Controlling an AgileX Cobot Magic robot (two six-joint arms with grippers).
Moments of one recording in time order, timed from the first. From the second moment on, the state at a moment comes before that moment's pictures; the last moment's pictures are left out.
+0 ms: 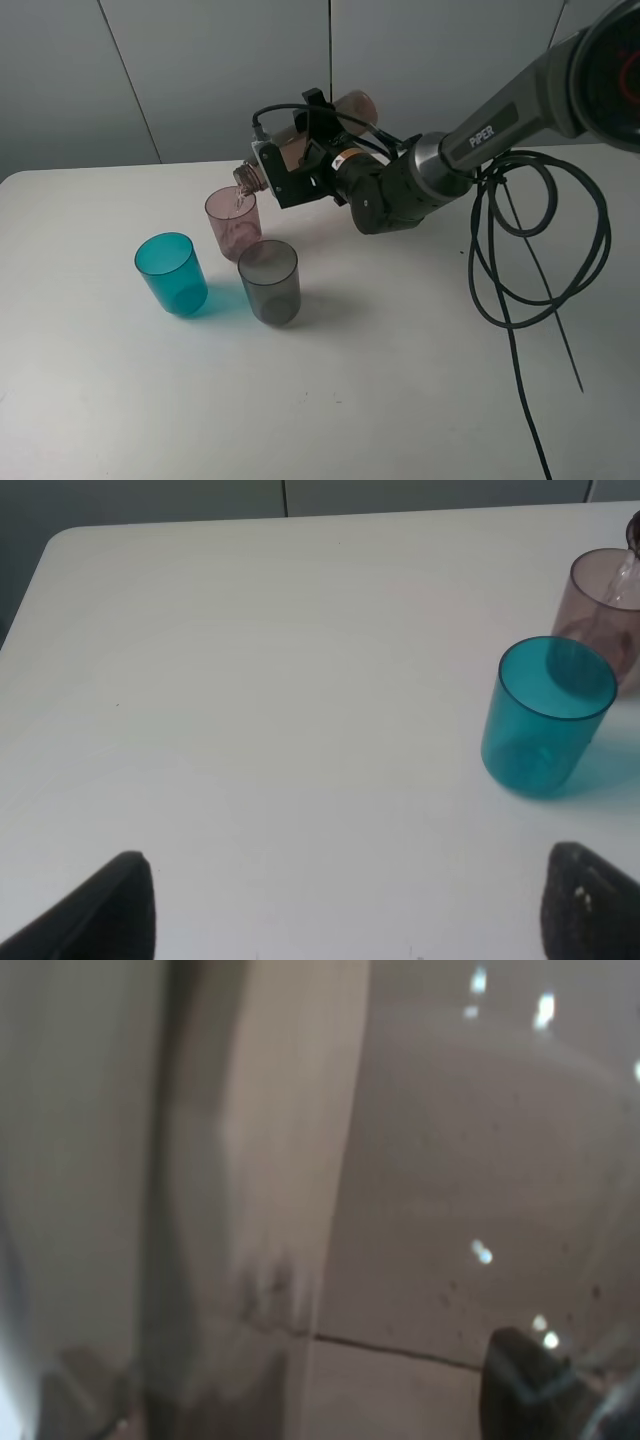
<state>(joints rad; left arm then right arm) -0.02 0.00 -0.51 0.01 1.08 -0.02 0.65 2.29 -1.23 0.32 -0.81 -1.93</state>
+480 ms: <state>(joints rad) -0.02 0.00 -0.51 0.01 1.08 -0.02 0.65 2.29 -1.27 0.27 -0.83 -1.94</state>
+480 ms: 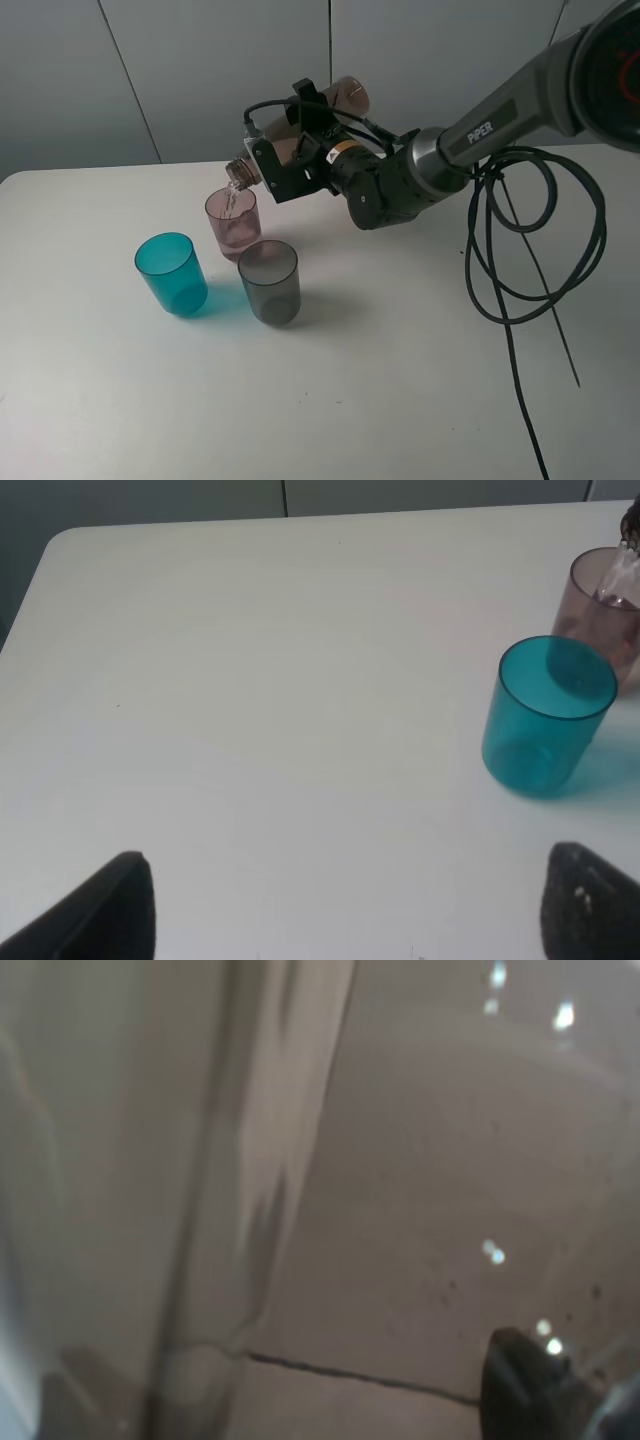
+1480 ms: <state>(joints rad) -0.02 0.00 -0.51 0.01 1.08 -0.02 0.65 2.29 -1.29 0.18 -0.88 -2.09</state>
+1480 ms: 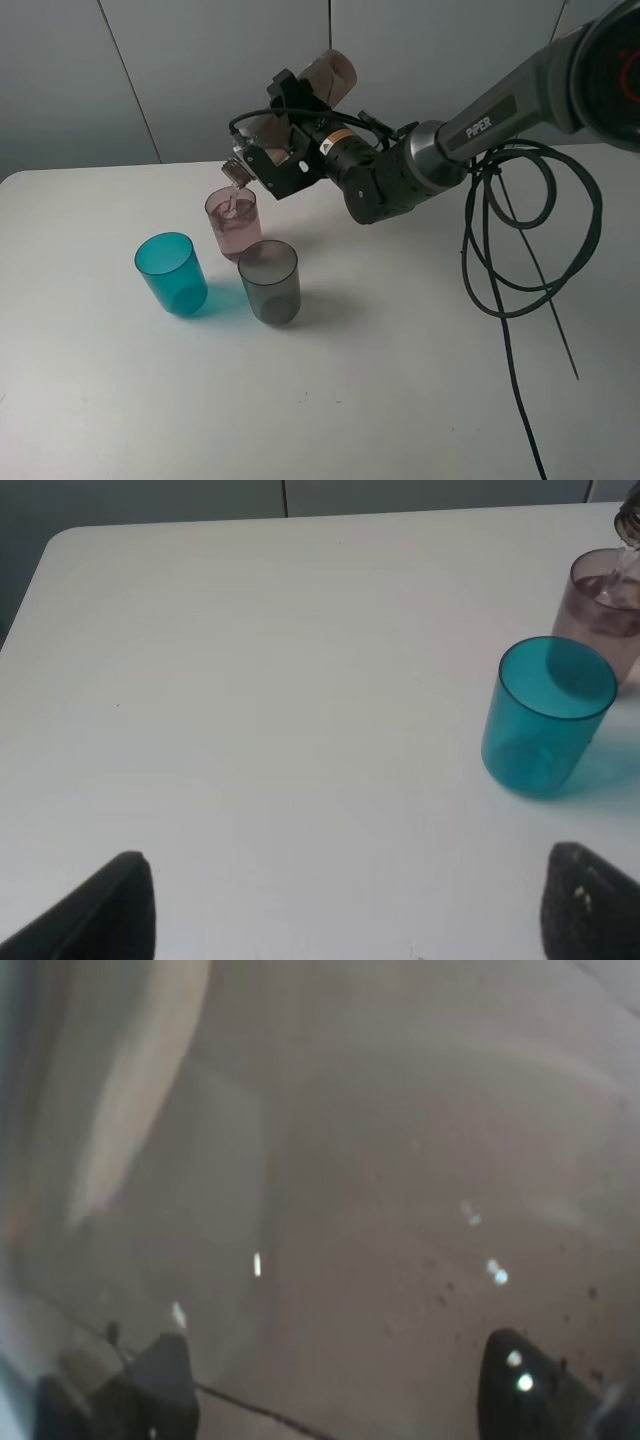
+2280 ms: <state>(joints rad) -0.02 0.00 -0.51 0.01 1.08 -0.02 0.65 2.29 -1.29 0.12 -0.90 -1.88</state>
